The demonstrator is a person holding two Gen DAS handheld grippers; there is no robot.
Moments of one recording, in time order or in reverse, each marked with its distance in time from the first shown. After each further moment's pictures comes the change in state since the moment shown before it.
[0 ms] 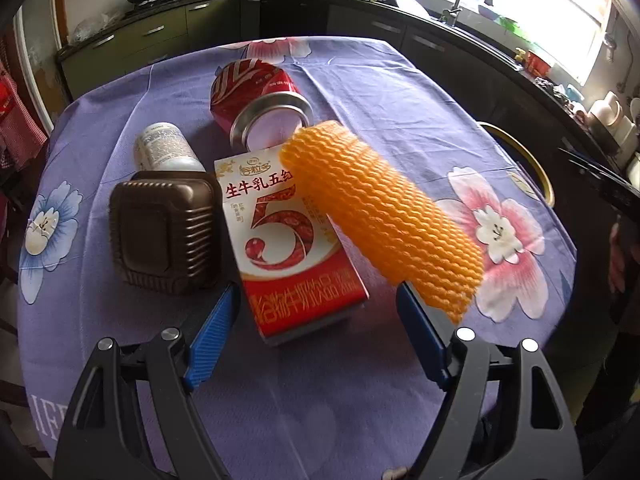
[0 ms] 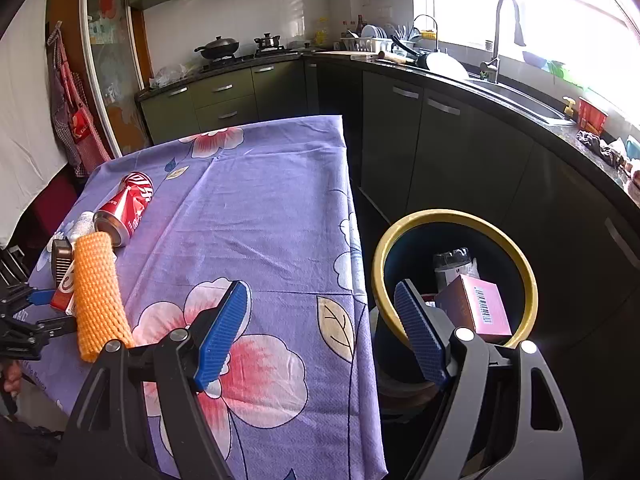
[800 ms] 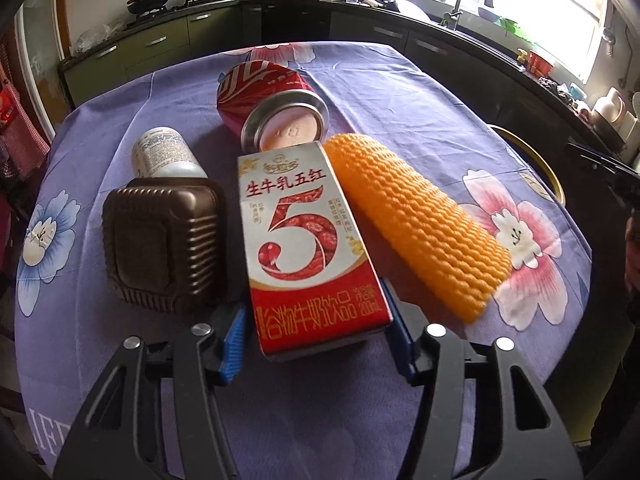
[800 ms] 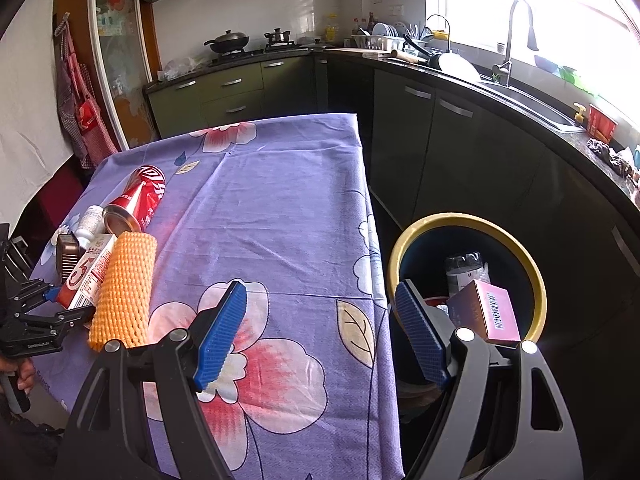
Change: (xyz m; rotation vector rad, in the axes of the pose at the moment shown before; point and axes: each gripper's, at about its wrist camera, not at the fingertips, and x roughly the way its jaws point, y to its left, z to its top) left arm 0.007 0.008 -0.003 0.025 -0.043 0.018; right arm 0.002 0.016 0.003 -0.031 0.013 0.020
